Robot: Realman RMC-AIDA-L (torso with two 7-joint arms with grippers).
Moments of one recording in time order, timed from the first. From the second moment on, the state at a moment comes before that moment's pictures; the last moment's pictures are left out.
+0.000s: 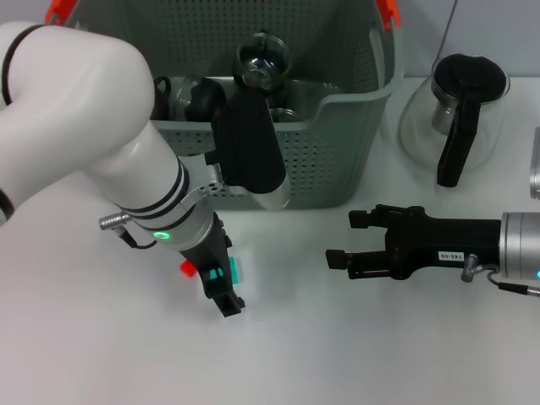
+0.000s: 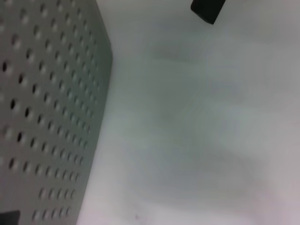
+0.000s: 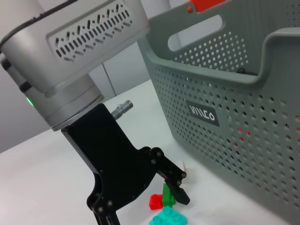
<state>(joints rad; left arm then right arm) -0.69 -2.17 1.62 1.15 2.72 1.36 -2.25 0.51 2.02 -1.28 -0.57 -1.59 -1.26 1.47</state>
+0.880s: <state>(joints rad) -0.78 -2.17 1.62 1.05 2.77 1.37 -2.30 0.54 2.03 -1.28 -0.57 -1.61 -1.25 1.47</state>
